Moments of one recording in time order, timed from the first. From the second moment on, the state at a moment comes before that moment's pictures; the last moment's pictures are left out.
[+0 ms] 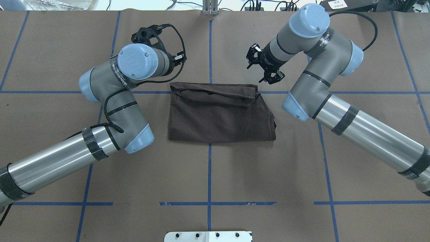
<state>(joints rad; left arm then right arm) -0.67 -2.31 -1.38 -2.06 -1.56 -1.50 0.84 -0.88 1.32 -1.08 2.13 1.89</state>
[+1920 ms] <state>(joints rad) -0.57 -2.27 -1.41 -2.00 -1.69 -1.11 0.89 -0.98 1.46 -1.08 2.18 1.80</state>
